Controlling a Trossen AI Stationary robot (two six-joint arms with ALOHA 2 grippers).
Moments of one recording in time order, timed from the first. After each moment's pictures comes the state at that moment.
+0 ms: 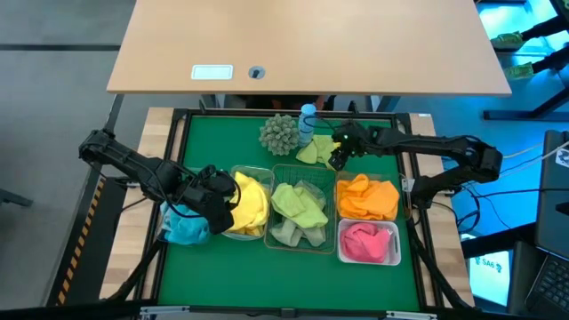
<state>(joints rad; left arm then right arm) -0.43 1.29 1.31 -1.11 -0.40 -0.81 -0.43 1.38 0.83 -0.44 0.14 0.12</state>
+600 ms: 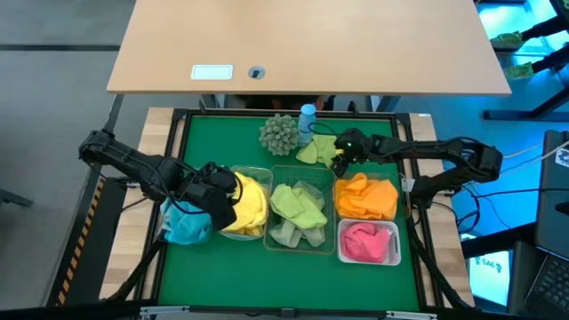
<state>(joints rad) -0.39 1.29 1.31 -1.11 -0.40 -0.81 -0.43 1.40 0.64 -0.20 0.10 0.13</state>
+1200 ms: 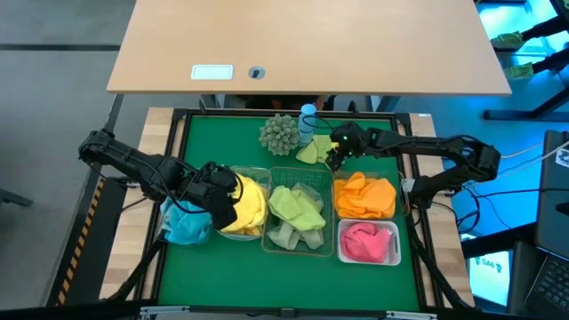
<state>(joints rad) -0.38 1.29 1.31 -1.11 -0.40 -0.81 -0.43 1.40 0.79 -0.31 0.12 0.15</state>
